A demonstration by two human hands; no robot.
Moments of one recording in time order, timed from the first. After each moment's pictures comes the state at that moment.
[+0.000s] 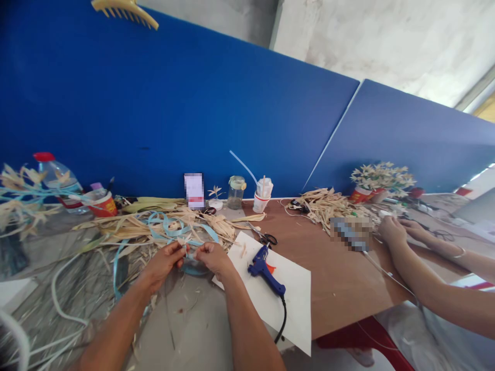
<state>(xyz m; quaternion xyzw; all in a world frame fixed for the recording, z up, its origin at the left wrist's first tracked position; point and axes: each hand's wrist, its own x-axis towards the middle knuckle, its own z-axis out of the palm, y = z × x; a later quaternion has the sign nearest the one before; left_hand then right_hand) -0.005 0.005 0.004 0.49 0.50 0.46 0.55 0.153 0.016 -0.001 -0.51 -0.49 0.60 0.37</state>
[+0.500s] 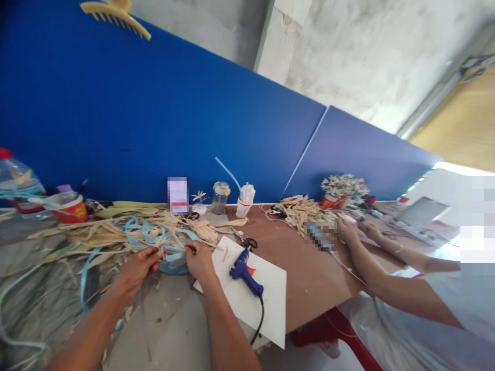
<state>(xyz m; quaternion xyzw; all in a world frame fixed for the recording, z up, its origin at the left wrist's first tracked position) -0.012 0.011 0.002 0.46 0.54 0.48 0.52 0.158 0.022 0.001 -0.57 -0.63 0.32 0.42</state>
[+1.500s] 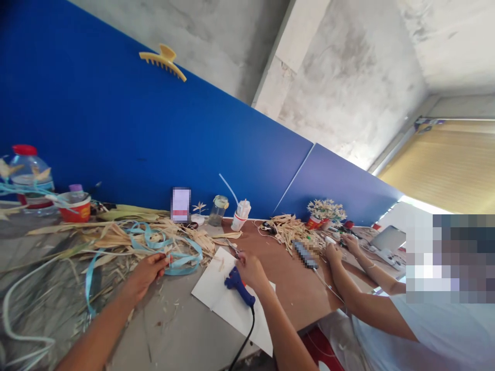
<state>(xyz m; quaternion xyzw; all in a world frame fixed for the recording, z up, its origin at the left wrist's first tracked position) -0.007 0.013 -0.010 0.46 0.50 0.50 0.54 0.288 -0.021 0.057 -0.71 -0.66 0.14 0.22</state>
